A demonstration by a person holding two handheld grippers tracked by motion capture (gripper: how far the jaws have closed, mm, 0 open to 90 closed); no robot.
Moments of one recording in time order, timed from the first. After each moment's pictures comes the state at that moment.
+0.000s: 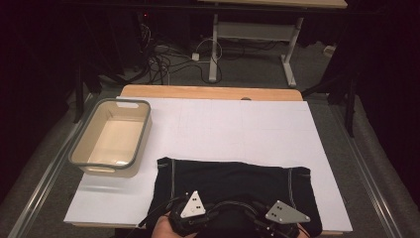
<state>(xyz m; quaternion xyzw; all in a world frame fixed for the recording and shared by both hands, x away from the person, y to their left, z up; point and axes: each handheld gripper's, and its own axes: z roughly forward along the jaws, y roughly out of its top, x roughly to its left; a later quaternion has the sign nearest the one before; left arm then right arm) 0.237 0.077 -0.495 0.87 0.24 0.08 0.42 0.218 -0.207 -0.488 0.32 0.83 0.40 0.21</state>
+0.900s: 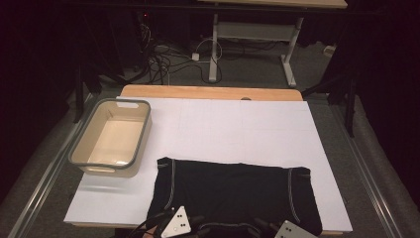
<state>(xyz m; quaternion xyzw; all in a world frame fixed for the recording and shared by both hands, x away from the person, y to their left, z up) 0.201 0.114 -0.482 0.86 0.23 0.07 0.45 0.175 -0.220 -0.480 0.29 0.83 0.45 0.19</state>
